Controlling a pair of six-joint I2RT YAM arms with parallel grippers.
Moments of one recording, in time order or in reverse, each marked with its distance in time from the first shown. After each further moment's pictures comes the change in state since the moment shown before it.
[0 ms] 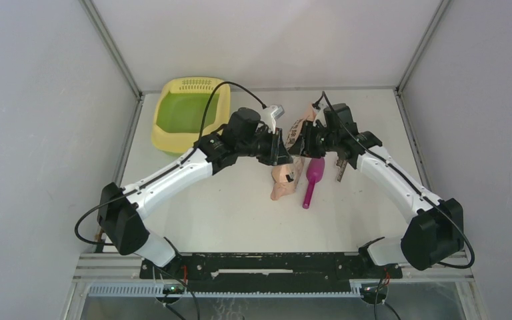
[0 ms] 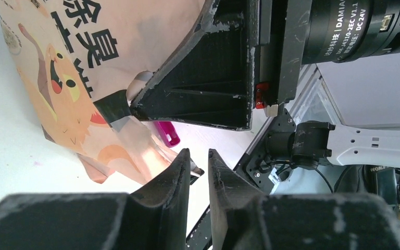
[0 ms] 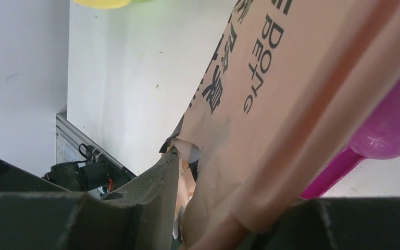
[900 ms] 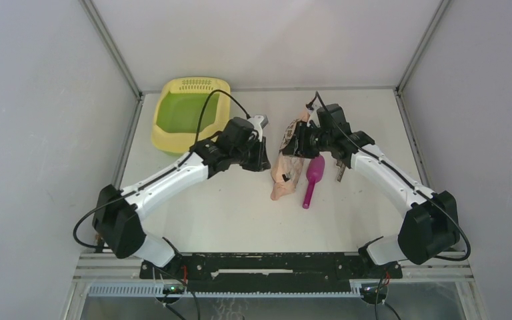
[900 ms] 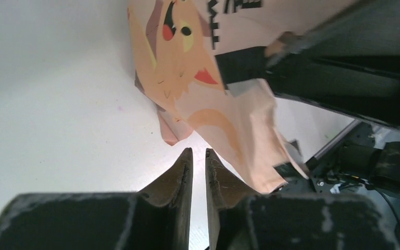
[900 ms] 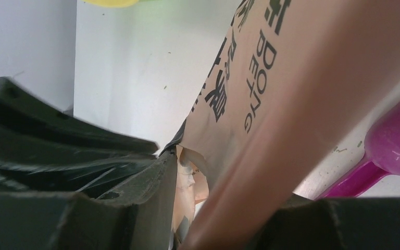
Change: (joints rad) left arm 0.050 -0.067 -0.123 -0.108 -0.208 0.037; right arm 0.041 0.047 0.000 0.063 -0.014 0.032
